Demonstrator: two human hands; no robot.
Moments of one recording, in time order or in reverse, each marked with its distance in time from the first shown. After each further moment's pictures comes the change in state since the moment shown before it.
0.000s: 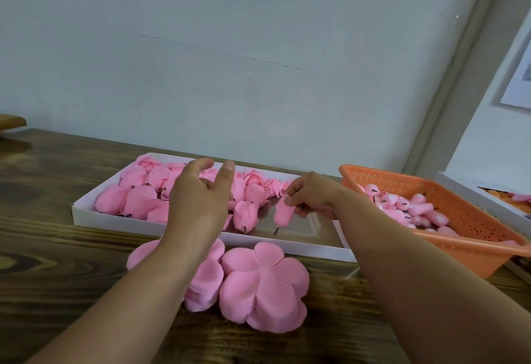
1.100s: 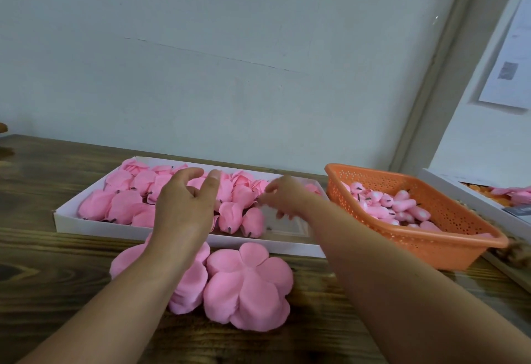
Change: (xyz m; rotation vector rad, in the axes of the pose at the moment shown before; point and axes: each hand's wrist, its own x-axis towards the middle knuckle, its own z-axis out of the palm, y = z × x) left_hand -0.006 0.000 0.003 0.039 -0.003 -0.016; right_hand 0.001 -0.008 0.019 -0.303 0.058 -0.019
